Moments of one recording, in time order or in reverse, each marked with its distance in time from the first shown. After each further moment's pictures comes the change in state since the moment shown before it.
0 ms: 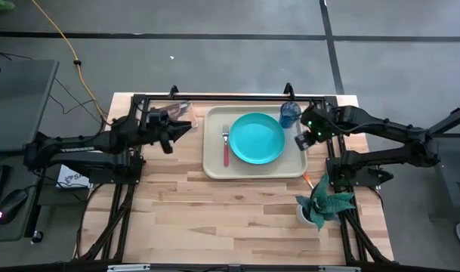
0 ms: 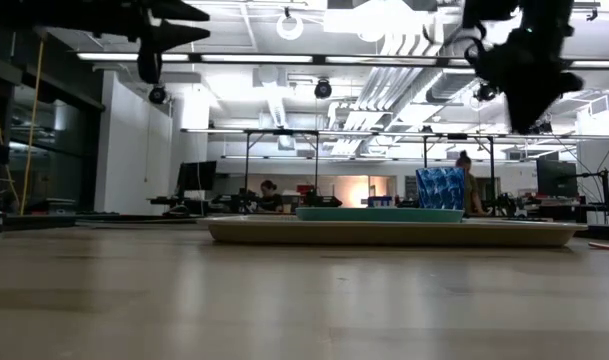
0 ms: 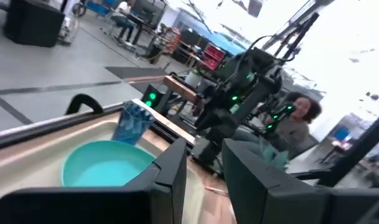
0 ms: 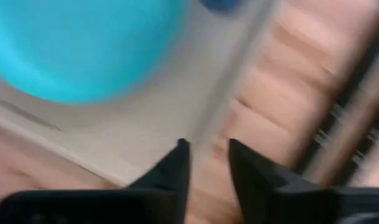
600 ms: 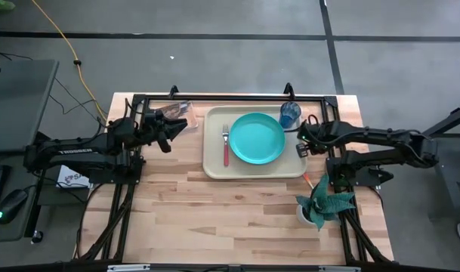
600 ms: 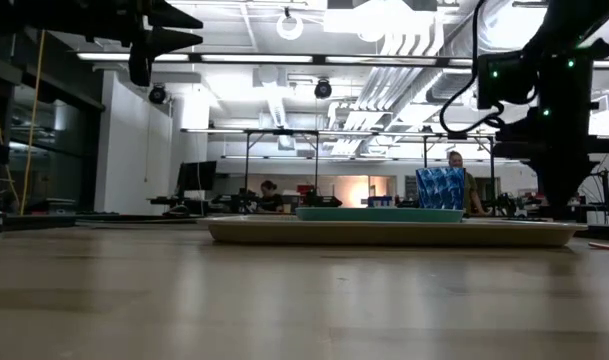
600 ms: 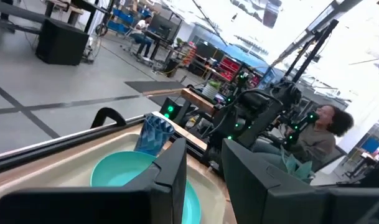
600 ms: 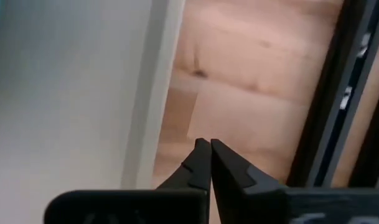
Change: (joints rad) left arm -0.008 -0.059 -0.036 -0.007 -0.094 0.050; right arm -0.063 0.016 -0.414 0.264 0.057 0.203
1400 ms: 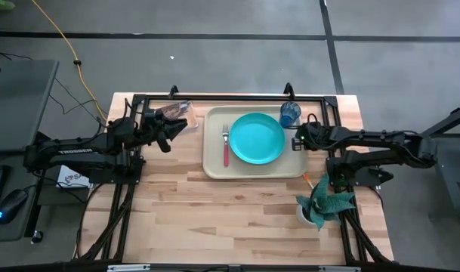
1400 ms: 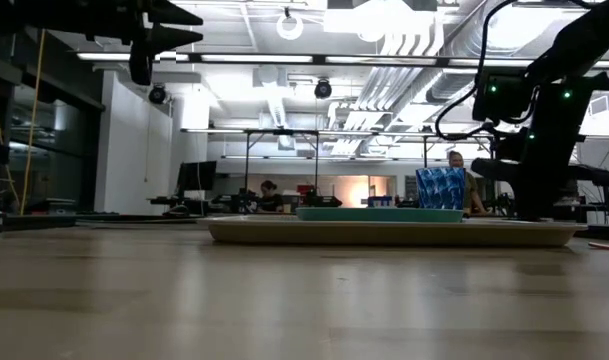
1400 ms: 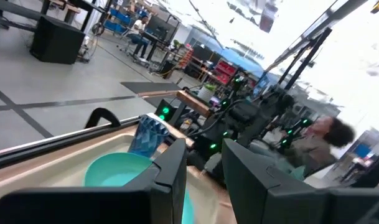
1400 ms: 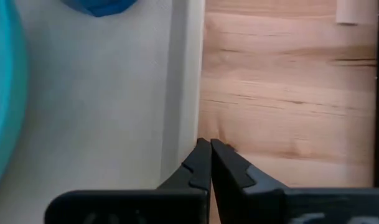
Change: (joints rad) left arm 0.000 0.000 0.001 0.015 0.007 -0.029; right arm -0.028 0.023 -0.148 0.375 0.129 0.095
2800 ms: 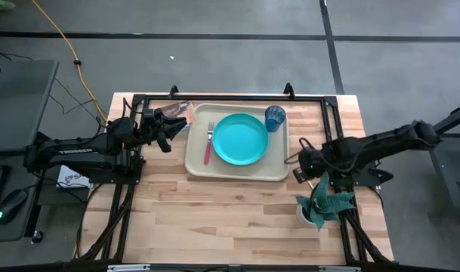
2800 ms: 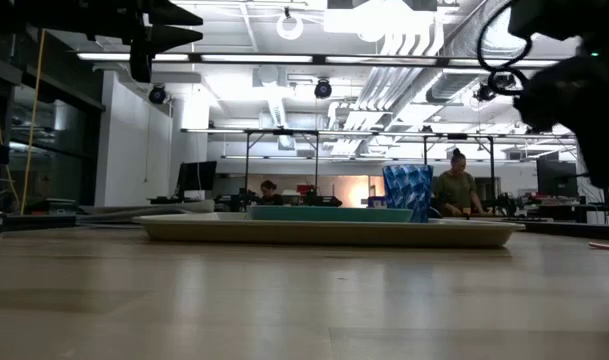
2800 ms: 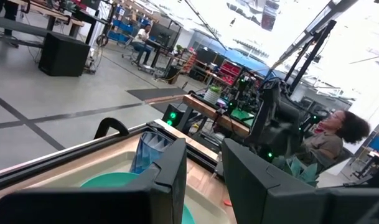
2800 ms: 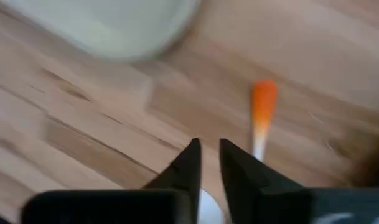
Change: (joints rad) left arm 0.002 0.000 0.001 0.010 -0.016 0.077; right arm 0.613 -0.115 0.185 -0.310 -0.406 0.319
